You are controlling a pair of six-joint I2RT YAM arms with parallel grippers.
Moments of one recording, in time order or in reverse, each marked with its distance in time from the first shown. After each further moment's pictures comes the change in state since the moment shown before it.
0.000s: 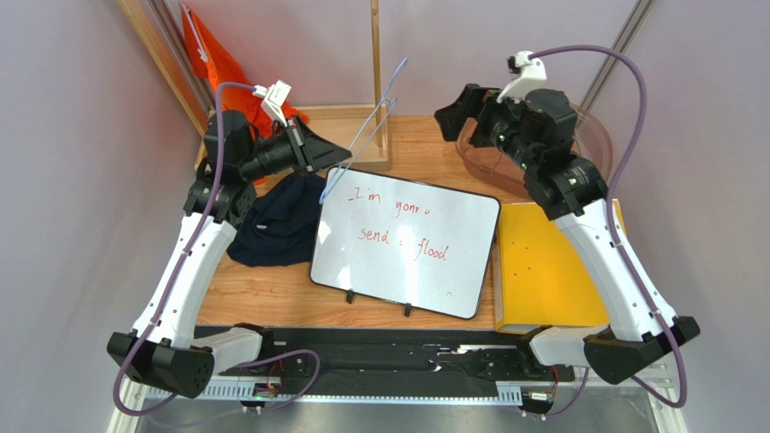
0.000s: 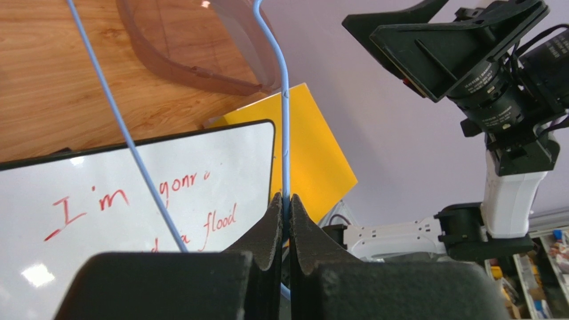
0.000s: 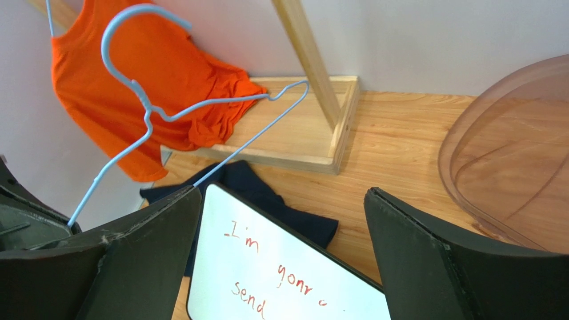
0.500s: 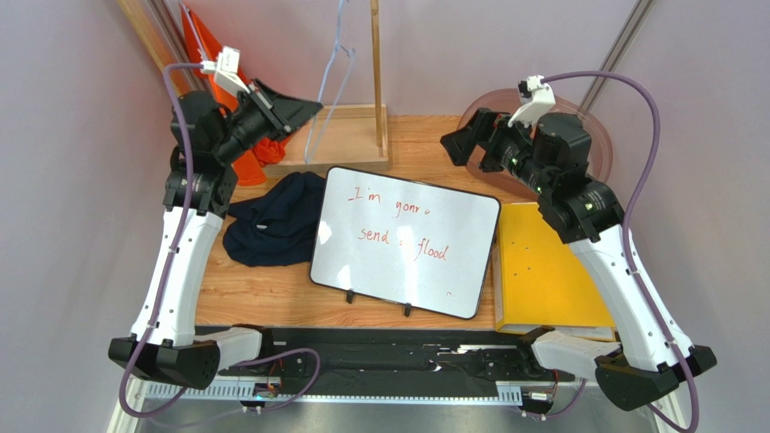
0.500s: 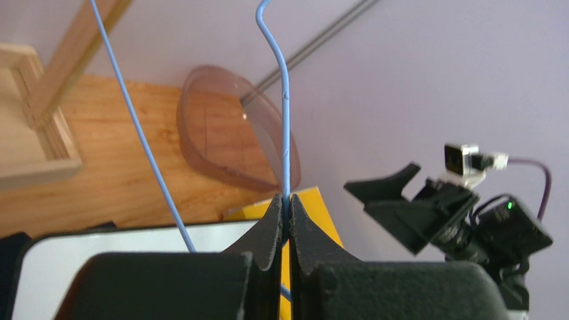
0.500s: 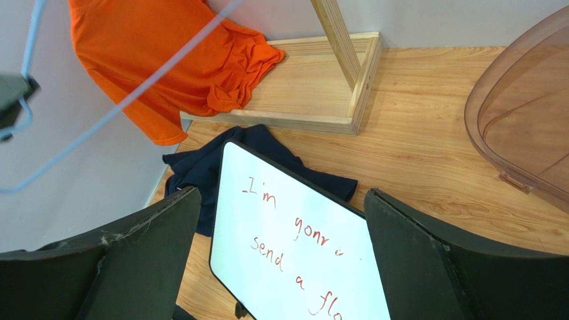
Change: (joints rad) left arm 0.081 0.024 0.121 0.042 -0.191 -0.123; right arm -0.031 -0.127 -0.117 -0.061 -0.073 0.075
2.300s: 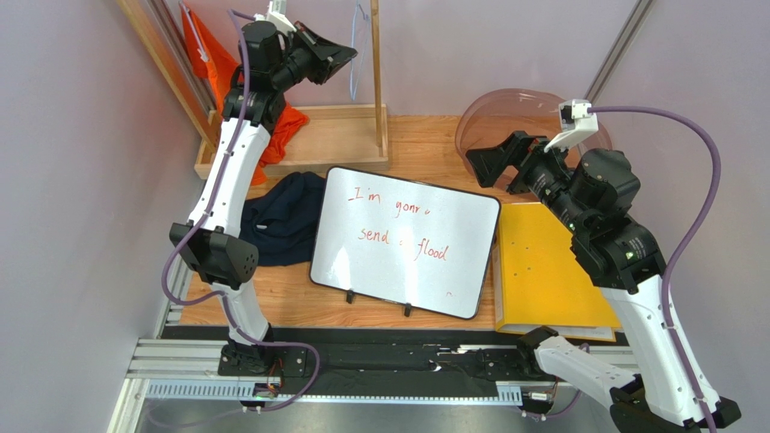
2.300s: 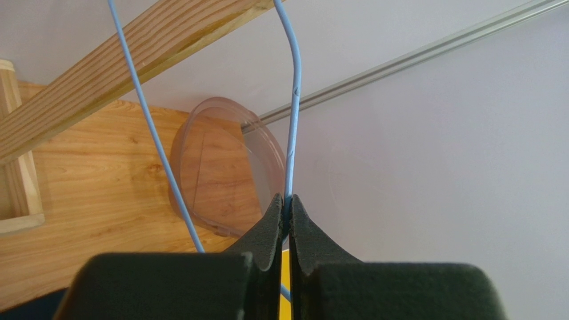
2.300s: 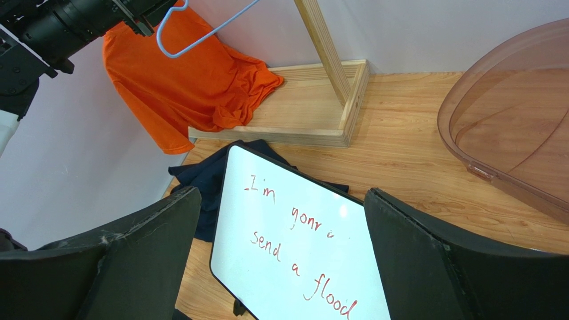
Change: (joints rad) left arm -0.069 0.645 0.693 -0.105 -0.168 -0.159; right arm 0.000 -0.239 -0.100 -0.030 0.053 -0.013
